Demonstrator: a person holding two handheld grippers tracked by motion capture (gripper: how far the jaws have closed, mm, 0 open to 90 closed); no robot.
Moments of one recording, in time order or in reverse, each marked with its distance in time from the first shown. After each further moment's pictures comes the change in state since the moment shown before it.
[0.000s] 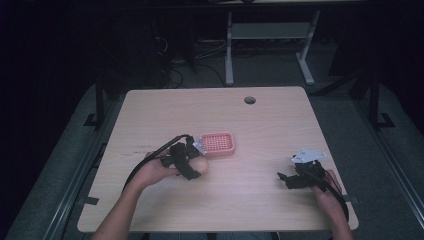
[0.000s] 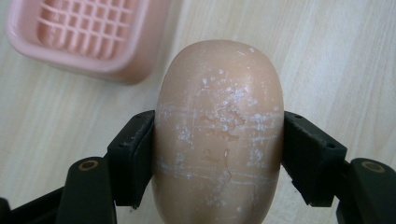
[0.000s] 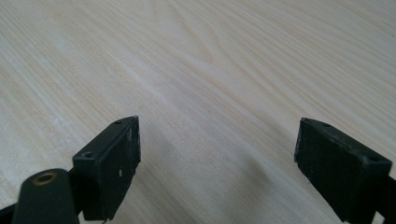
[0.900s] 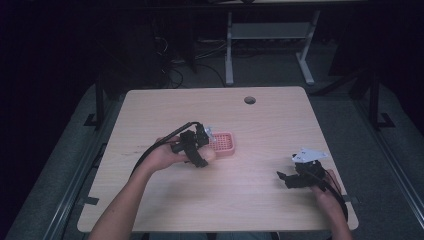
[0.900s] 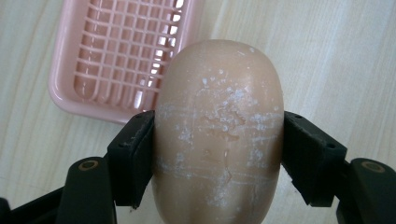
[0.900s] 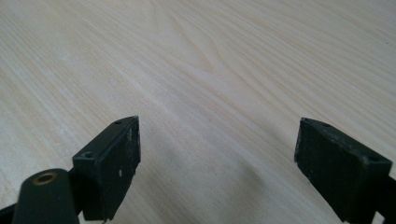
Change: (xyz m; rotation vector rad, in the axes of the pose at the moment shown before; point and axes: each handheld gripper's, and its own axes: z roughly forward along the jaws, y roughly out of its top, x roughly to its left) left arm 0.023 0.038 0.001 0.032 -0.022 0.027; right arm 0.001 0.002 -0.002 -0.025 -0.004 0.003
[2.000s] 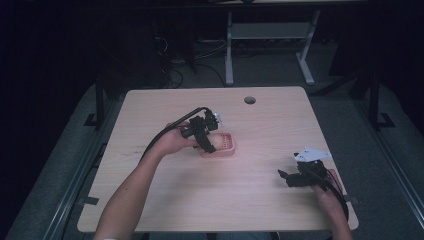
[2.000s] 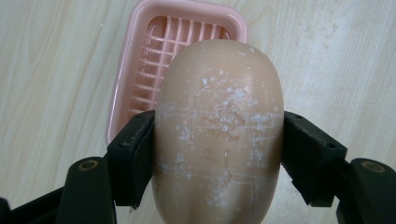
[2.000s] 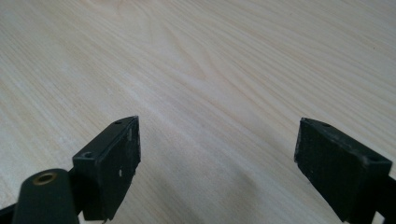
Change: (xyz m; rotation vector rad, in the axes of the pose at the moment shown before) left arm 0.031 0.037 0.002 0.003 0.005 0.009; right arm -0.003 0.000 -0.005 -0.032 -0.008 0.024
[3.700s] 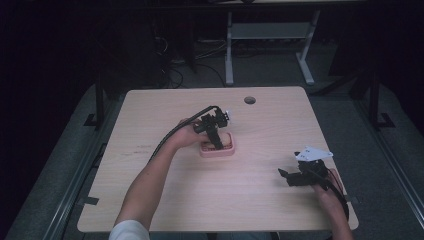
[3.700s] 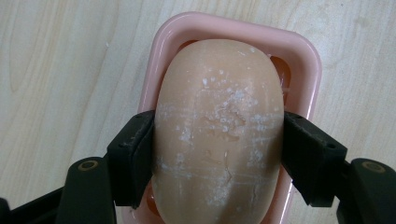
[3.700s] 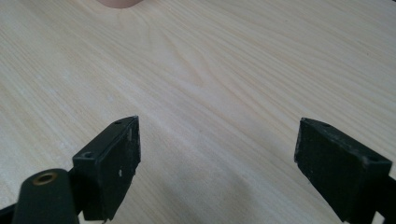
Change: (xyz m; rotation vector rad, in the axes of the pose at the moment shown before) left arm 0.030 0.026 0.047 0.052 -0.026 -0.013; right arm -0.001 0.002 -0.003 -0.013 -0.002 0.001
